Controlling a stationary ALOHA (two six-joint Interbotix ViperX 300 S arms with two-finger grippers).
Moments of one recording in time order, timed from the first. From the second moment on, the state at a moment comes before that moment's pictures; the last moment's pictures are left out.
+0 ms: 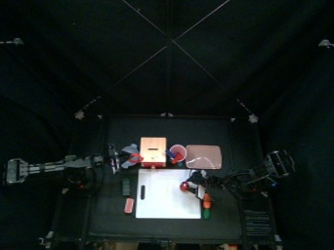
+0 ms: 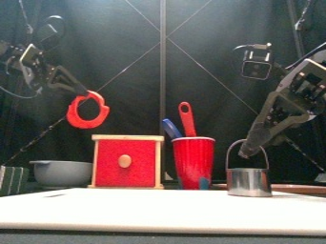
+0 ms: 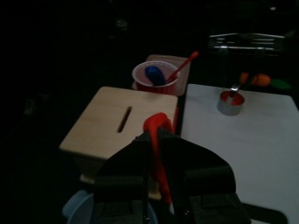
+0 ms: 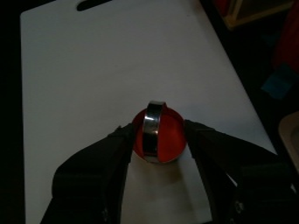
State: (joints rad) left arm 0.37 -0.86 1.32 -0.04 -0.22 0.09; right arm 0.22 -0.19 1.08 0.86 -0.37 -0.43
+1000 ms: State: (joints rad) left arm 0.44 -0.83 1.39 0.10 -0.15 0.10; right arm 0.17 -0.19 1.06 0.79 -0.35 -0.43
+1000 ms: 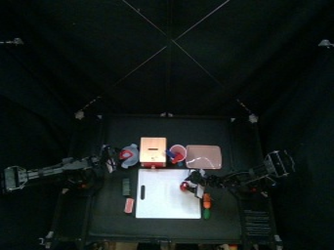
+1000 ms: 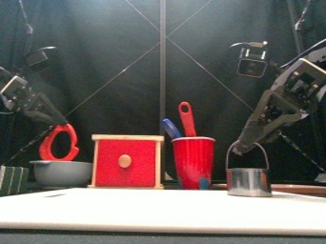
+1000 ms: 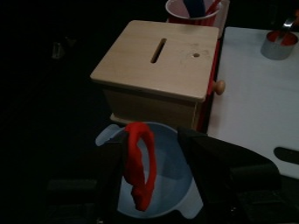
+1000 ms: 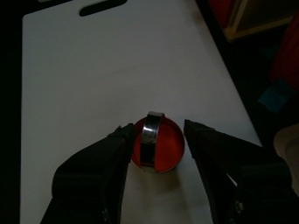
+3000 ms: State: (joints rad) left arm 0.43 -0.74 1.36 0.31 -0.15 0.37; right arm 0.15 -0.18 1.04 0.78 -0.30 -0.43
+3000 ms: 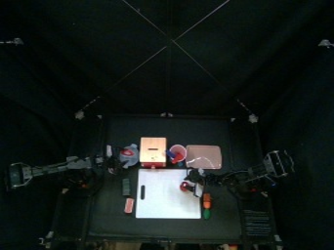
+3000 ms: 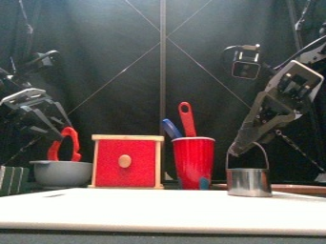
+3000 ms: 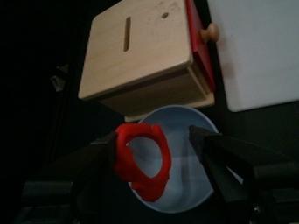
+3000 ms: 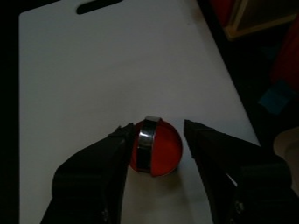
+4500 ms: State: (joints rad) left arm 0.44 -0.70 1.36 0.34 -0.14 0.46; right arm 0.15 -0.17 1.04 0.78 -0.30 -0.43
